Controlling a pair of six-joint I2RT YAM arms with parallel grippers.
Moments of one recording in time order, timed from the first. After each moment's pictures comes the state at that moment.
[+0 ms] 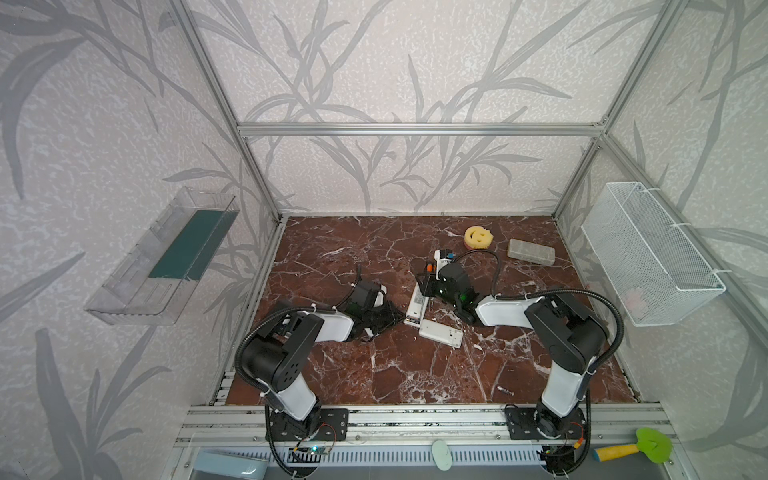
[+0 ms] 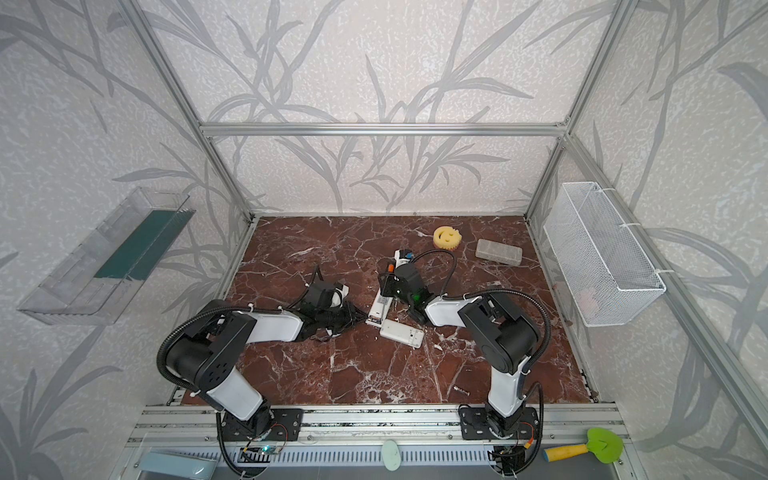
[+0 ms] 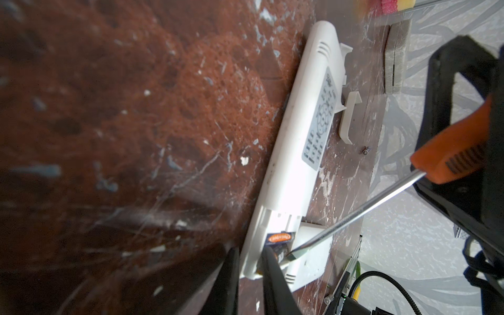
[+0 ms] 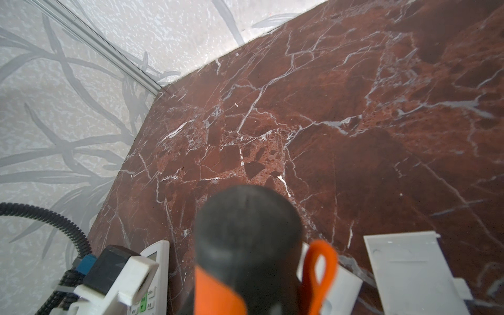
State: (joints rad) left arm -0.48 1.65 0.58 0.29 0.49 -0.95; right arm 0.67 1.84 0.88 0.52 0.01 0.68
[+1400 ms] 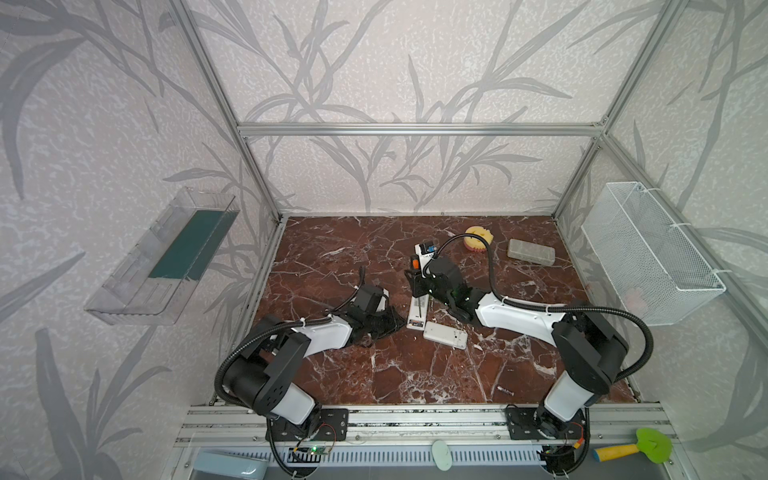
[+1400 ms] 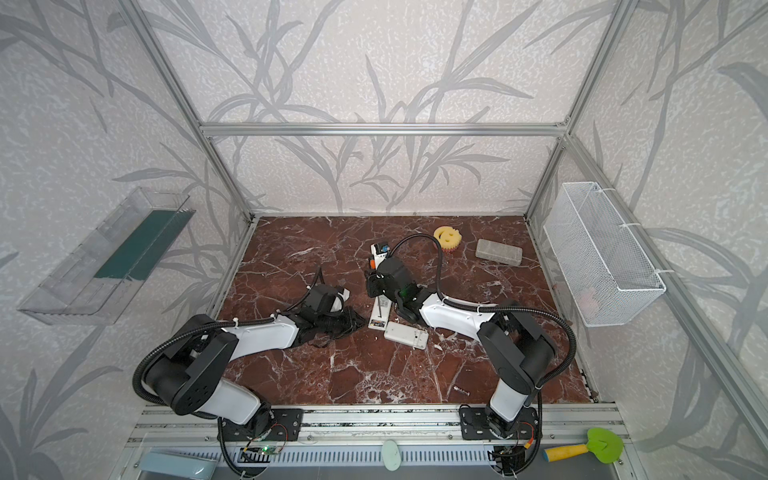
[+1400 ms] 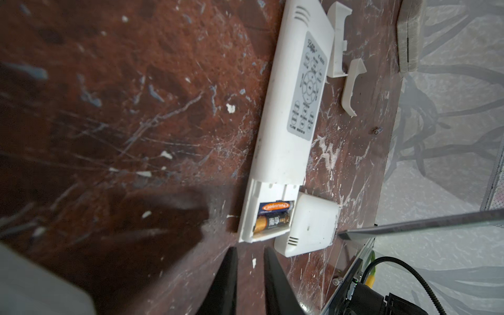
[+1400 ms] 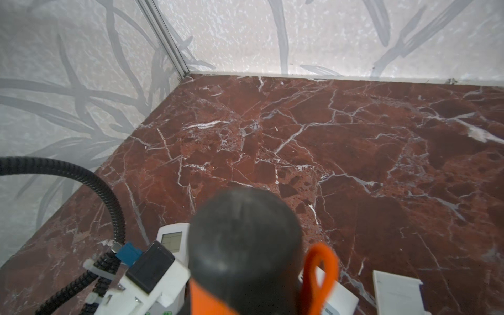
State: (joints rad) left arm -0.54 1.54 0.57 0.13 0.42 -0.92; right arm 0.80 1.70 1.02 0.25 0.15 0.37
